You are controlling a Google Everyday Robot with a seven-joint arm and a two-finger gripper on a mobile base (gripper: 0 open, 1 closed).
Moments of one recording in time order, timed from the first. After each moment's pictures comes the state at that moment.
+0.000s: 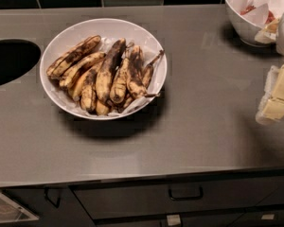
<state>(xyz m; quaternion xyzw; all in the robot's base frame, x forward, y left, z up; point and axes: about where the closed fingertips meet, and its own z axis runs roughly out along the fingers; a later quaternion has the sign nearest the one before) 0.438 -0.217 0.977 -0.60 0.78 -0.03 0.16</state>
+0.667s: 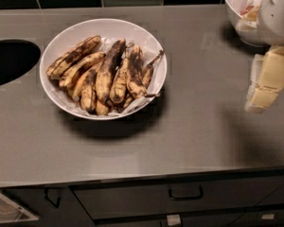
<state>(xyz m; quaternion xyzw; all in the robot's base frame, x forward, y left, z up) 0.451 -0.190 0.991 -0.65 0.74 -0.05 0.15</state>
